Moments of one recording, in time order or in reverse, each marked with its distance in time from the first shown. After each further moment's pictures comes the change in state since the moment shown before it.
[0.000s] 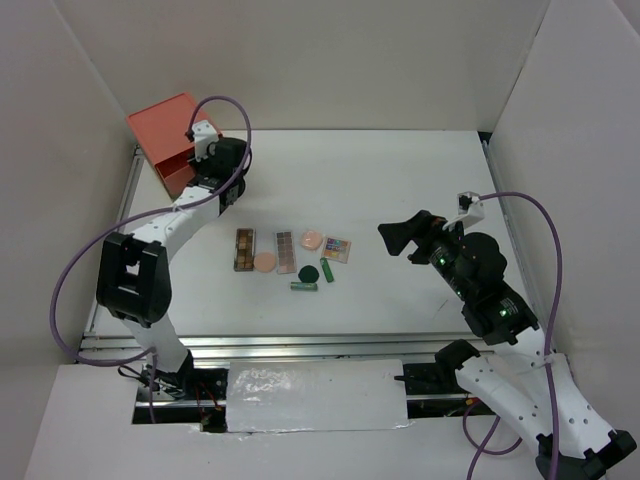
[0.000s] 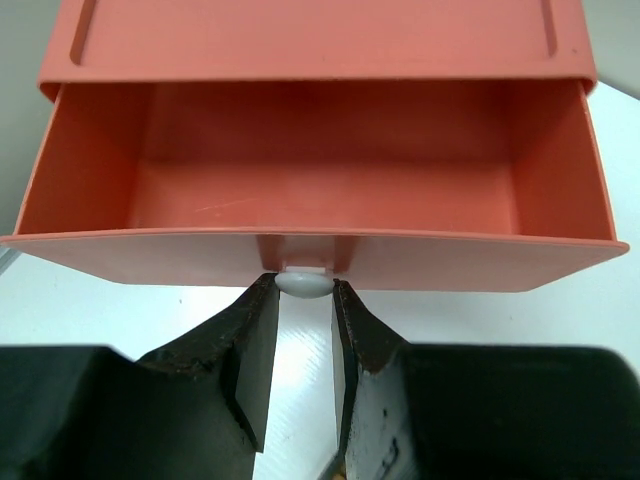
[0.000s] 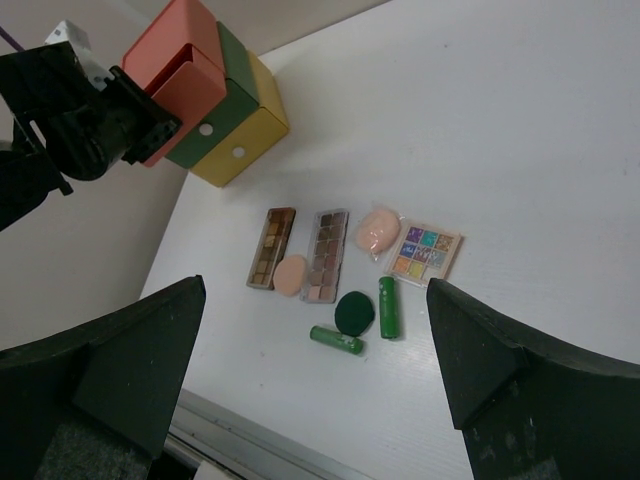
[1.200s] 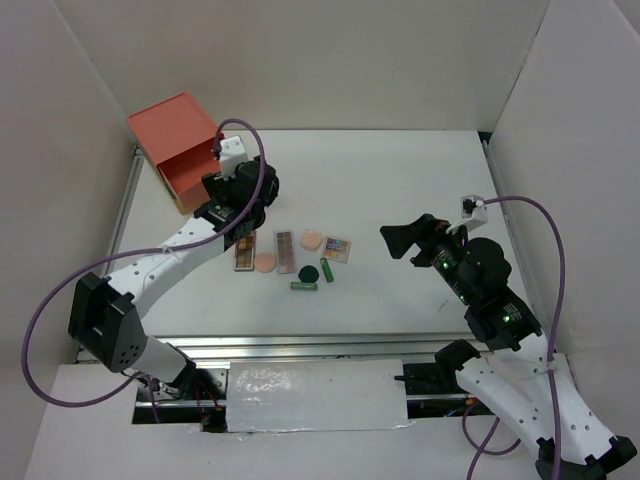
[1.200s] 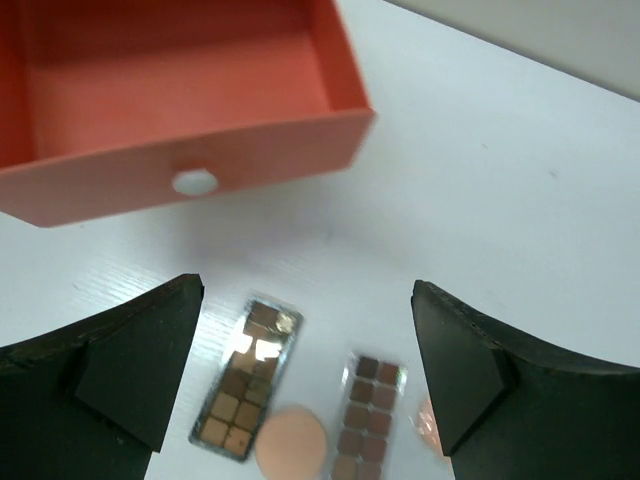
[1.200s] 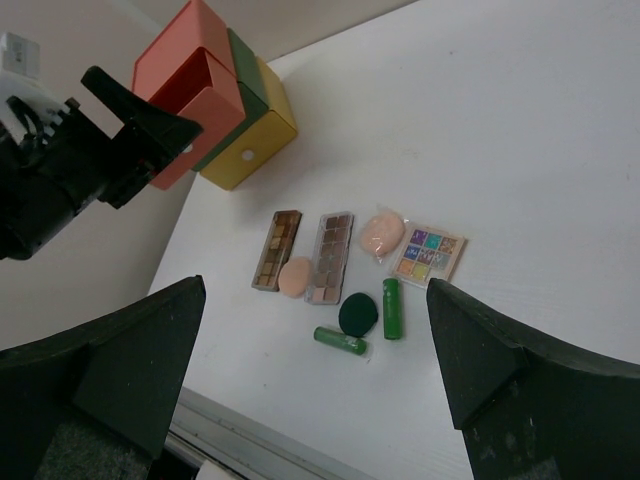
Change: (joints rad) left arm -0.252 -0.256 -0.127 -0.108 0.058 -0.127; right arm 0.000 -0.042 -0.014 0.000 -0.003 0.000
